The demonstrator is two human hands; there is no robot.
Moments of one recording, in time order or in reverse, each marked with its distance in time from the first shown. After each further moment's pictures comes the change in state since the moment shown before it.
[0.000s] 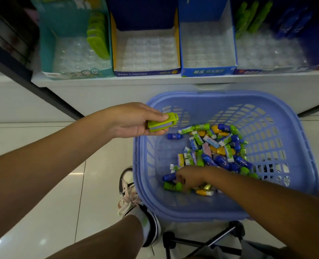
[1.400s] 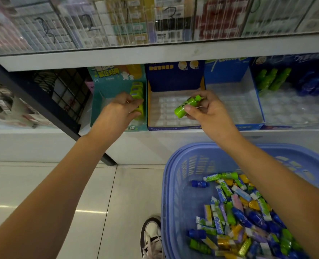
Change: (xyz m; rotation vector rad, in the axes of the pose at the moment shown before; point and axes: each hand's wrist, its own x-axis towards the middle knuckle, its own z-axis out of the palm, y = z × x) left_hand -0.038 0.066 -0.111 1.441 0.936 0.799; right_hand -0.081 -0.094 -0.238 1.010 1.240 -0.521
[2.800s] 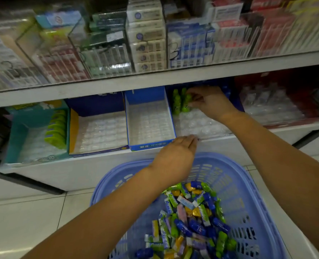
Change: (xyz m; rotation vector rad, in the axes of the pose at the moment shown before) left_hand 0.063 0.286 0.103 0.110 -0.428 0.370; right_hand 0.057 -0.002 -0.237 -0.802 -0.017 -0.118
